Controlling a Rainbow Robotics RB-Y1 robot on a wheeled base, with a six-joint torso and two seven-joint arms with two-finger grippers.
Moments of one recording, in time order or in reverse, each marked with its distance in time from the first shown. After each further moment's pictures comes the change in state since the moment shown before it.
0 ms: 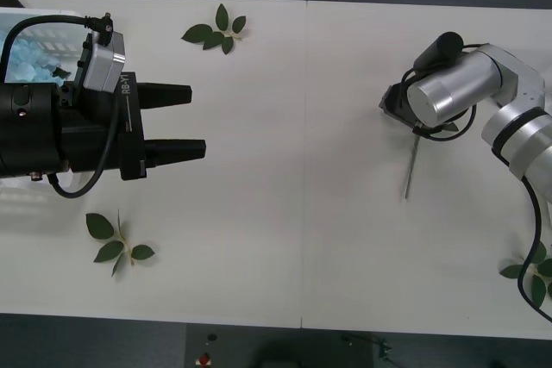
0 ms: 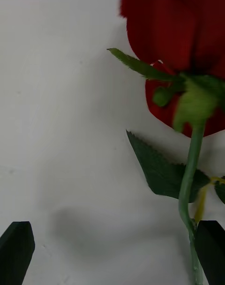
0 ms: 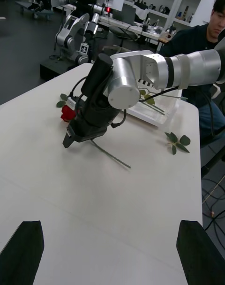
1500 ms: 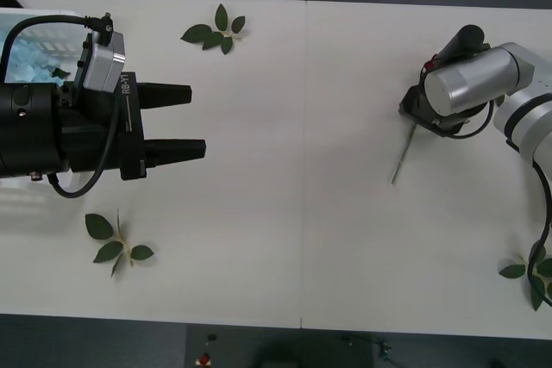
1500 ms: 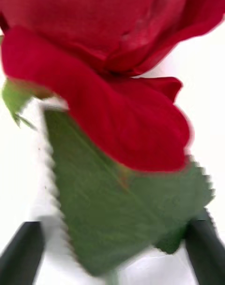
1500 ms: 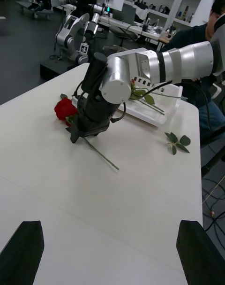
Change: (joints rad) right arm -0.086 -0.013 0.059 0.225 -0.164 -0.043 0.097; left arm 0.000 0.000 0.000 0.000 0.000 0.000 0.000
